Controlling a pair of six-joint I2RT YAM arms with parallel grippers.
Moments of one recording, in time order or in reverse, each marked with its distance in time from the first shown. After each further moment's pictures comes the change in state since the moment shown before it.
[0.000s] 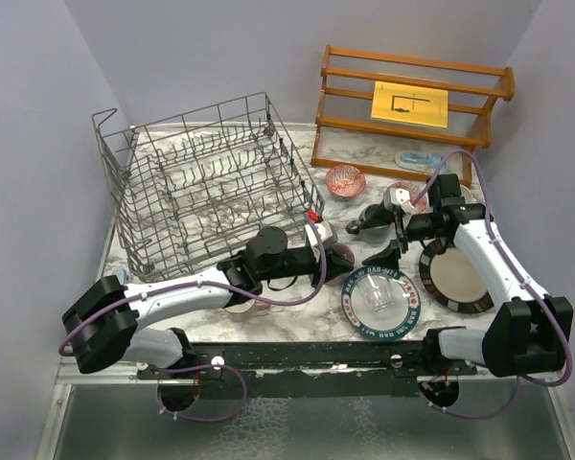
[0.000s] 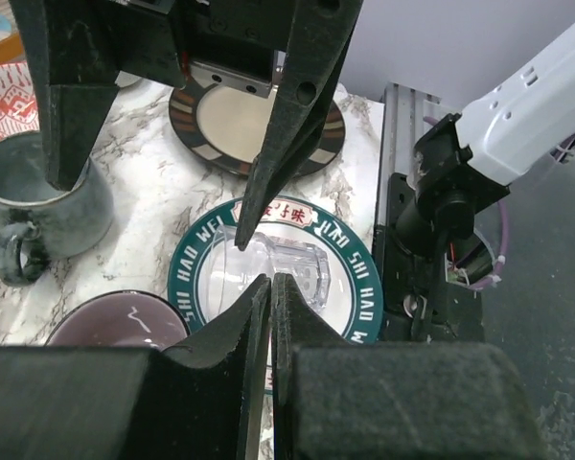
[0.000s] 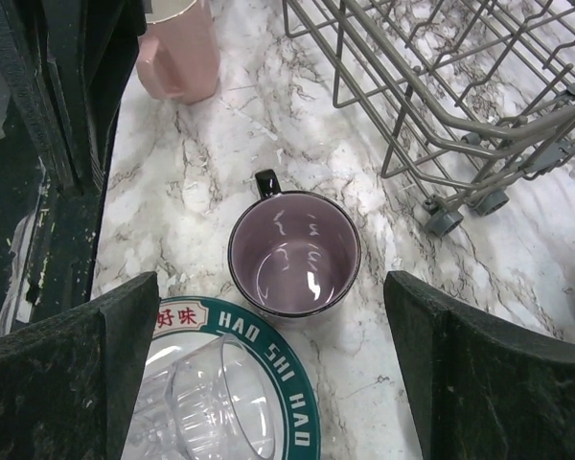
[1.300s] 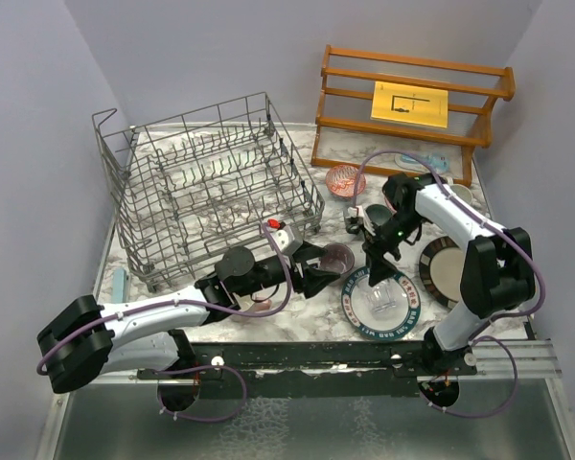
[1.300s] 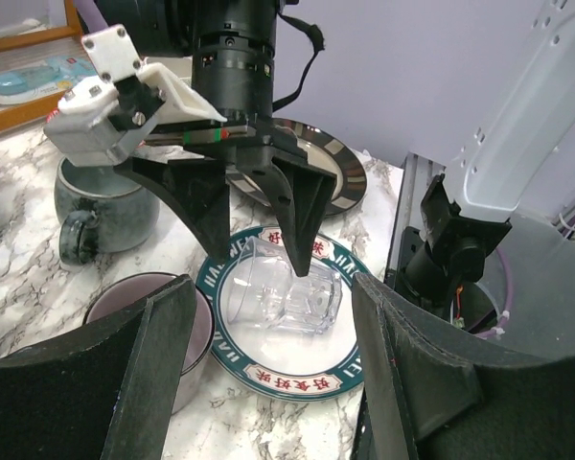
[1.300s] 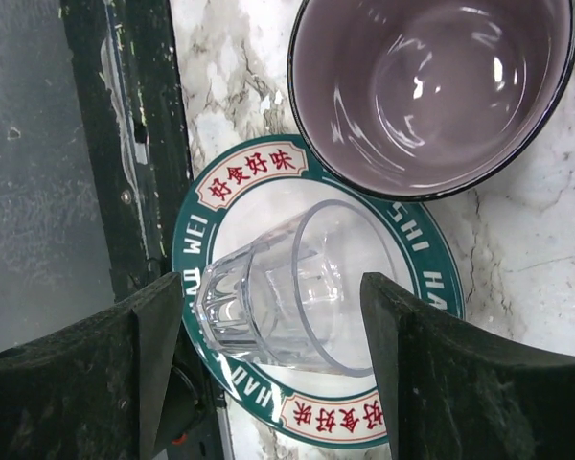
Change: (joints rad) left arm -0.008 -0.185 -0.241 0.219 -0.156 -0.090; right arm 0.189 0.380 0.258 -0.504 0.482 0.000
